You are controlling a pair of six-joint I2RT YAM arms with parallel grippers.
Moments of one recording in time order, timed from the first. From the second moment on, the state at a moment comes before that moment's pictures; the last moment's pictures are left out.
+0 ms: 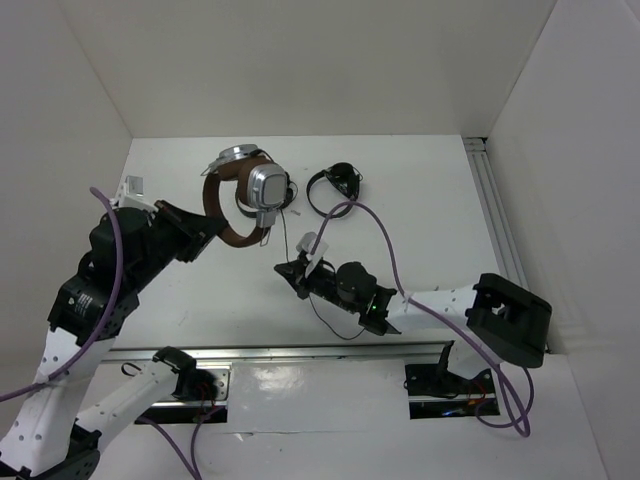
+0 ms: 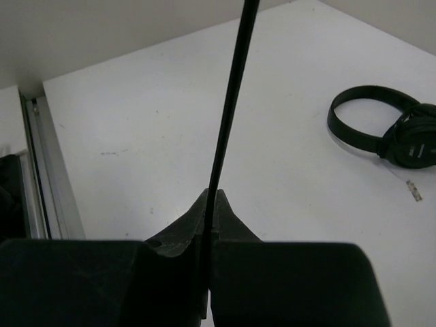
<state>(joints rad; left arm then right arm) -0.39 0.76 1.24 -0.81 -0.04 -1.14 1.10 1.46 0.59 0.87 0.08 0.04</state>
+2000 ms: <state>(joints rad) -0.50 0.93 1.01 -0.76 -0.70 -0.97 1.17 1.65 1.06 0.58 -0.35 0.10</state>
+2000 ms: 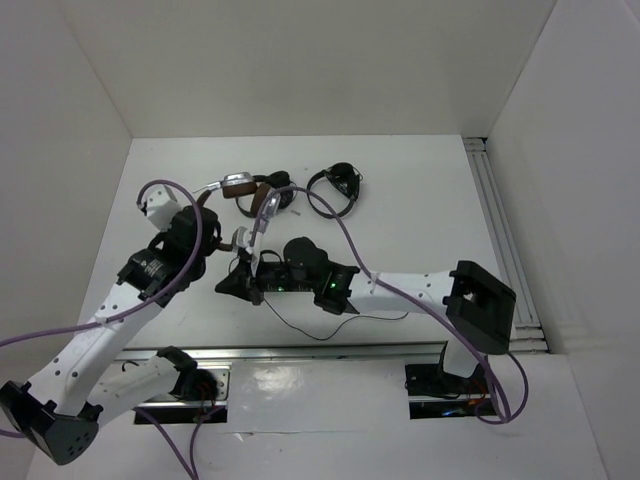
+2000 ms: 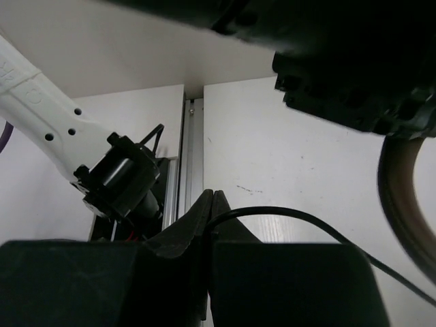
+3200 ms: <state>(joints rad) -0.67 0.95 0.87 -0.66 -0.83 -0.69 0.92 1.50 1.38 -0.30 -0.55 -0.19</state>
